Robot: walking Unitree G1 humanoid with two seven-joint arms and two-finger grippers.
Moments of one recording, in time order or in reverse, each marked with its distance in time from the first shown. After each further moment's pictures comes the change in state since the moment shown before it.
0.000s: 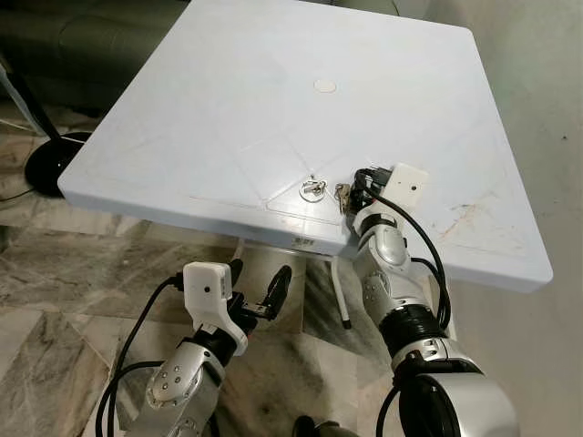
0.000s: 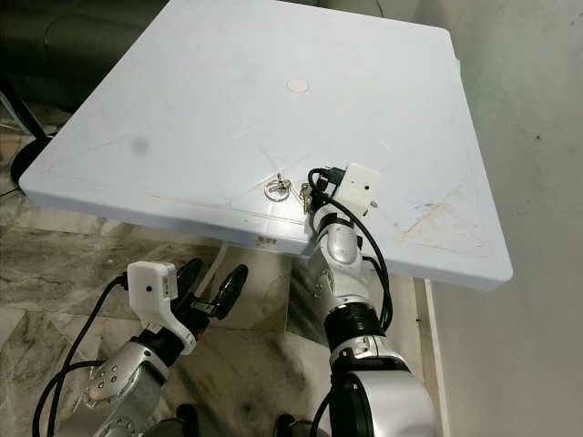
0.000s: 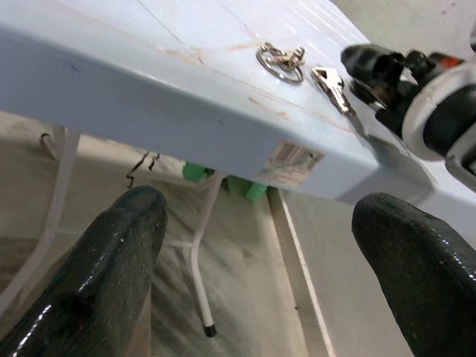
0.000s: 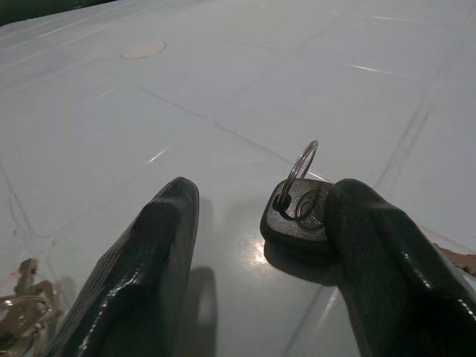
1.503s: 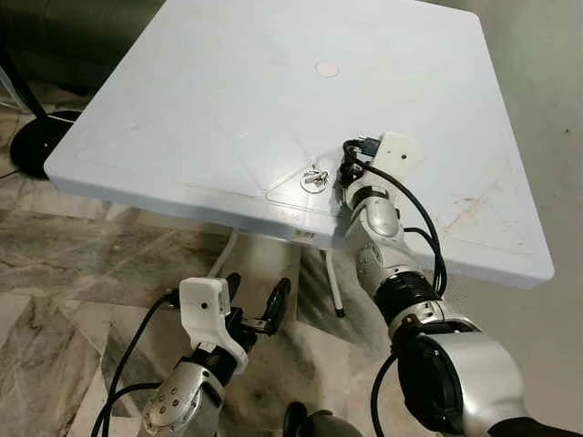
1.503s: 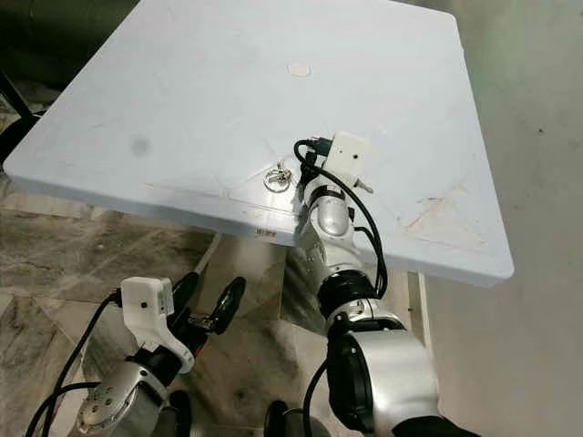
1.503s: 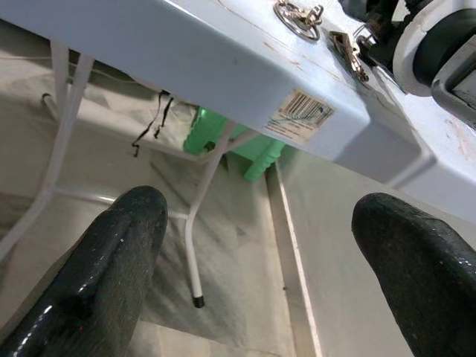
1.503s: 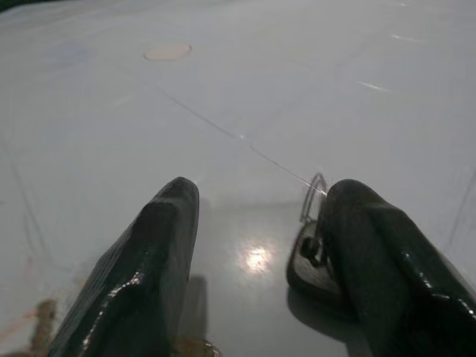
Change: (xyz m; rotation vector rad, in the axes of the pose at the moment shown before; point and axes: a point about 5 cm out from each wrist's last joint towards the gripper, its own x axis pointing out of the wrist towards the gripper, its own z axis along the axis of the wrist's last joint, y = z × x) left arm -0.016 -0.009 -0.003 -0.033 0.013 0.038; right arm 0.016 0.020 0.024 -0.048 -0.040 0.048
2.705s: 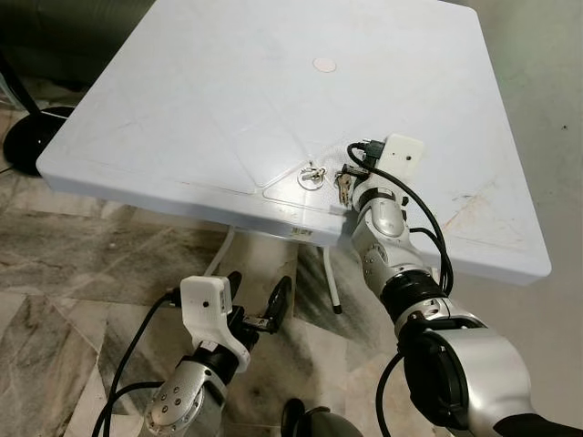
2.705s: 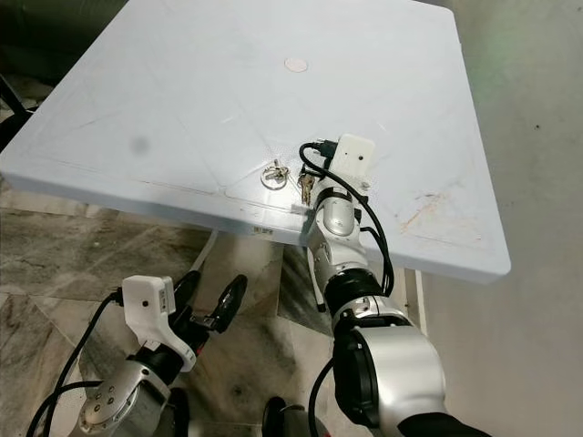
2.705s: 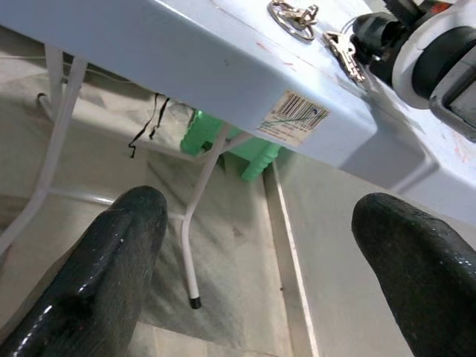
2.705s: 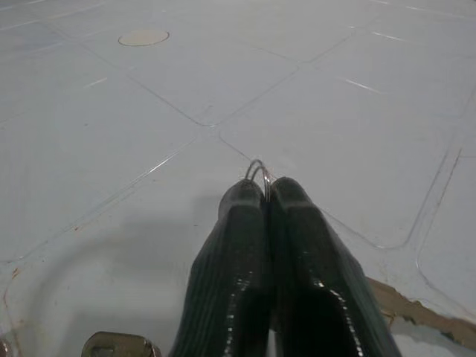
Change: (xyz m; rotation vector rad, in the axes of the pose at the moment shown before) left arm 0.002 -0.003 0.003 0.003 -0.012 -0.004; right arm 0.002 -0.007 0.000 -0.045 0.007 -0.022
